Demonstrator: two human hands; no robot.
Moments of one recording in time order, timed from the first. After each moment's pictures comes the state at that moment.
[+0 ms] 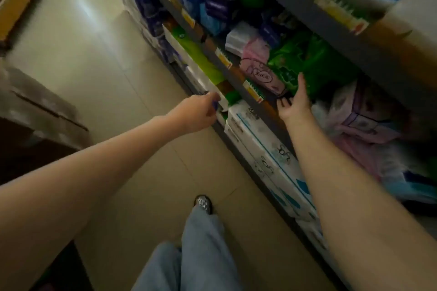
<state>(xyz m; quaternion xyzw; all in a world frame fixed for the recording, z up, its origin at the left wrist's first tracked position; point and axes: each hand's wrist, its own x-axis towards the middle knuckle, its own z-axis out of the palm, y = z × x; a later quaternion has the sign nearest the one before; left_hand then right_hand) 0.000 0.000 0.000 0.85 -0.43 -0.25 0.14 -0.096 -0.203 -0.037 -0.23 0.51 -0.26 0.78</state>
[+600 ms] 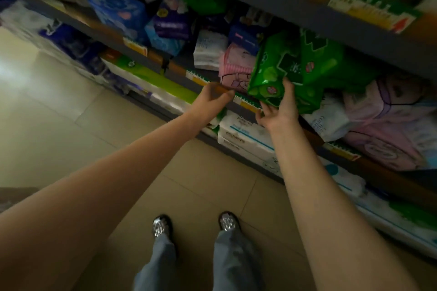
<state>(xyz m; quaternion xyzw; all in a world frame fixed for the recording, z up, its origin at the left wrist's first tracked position) 0.110 -0.092 -0.036 0.73 -0.28 -0.49 0.38 -0.020 -0.175 -0.053 -0.11 0.56 -0.36 0.74</state>
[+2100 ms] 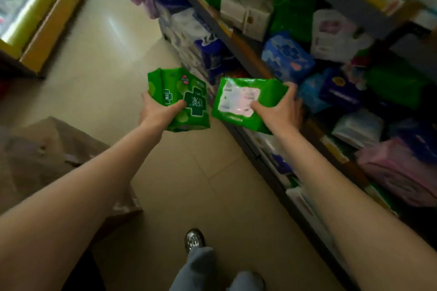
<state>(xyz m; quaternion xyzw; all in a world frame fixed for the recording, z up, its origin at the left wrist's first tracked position) 0.451 0.144 -0.031 0.85 0.08 -0.19 0.48 0.322 -0.049 -0.013 -0.78 0.47 -0.11 0.39</state>
